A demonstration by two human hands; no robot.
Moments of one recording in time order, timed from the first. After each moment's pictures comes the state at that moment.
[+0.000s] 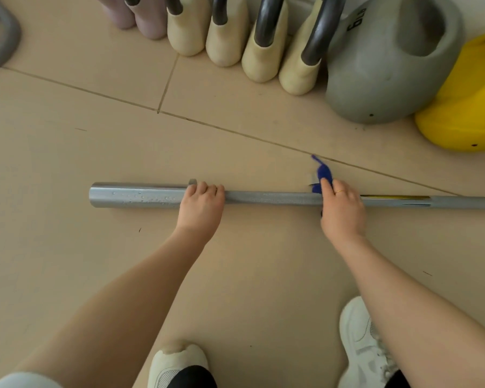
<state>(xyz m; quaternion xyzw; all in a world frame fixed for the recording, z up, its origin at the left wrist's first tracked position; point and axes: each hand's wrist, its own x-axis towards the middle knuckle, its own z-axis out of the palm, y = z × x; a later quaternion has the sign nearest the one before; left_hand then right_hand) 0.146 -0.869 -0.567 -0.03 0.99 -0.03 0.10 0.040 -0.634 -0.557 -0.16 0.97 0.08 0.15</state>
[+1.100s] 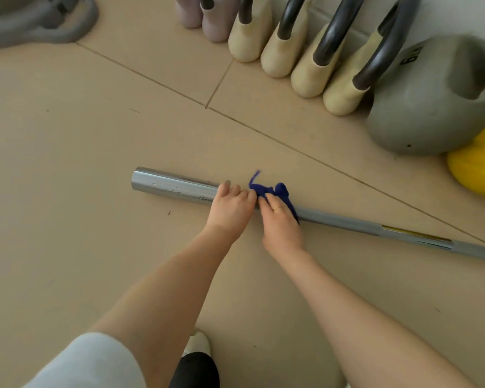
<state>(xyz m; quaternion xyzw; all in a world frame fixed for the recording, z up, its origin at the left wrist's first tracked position) 0.161 -0.865 -0.558 -0.06 1.00 -0.01 0.07 0.119 -0.750 -0.546 -0.33 0.91 -0.07 0.25</state>
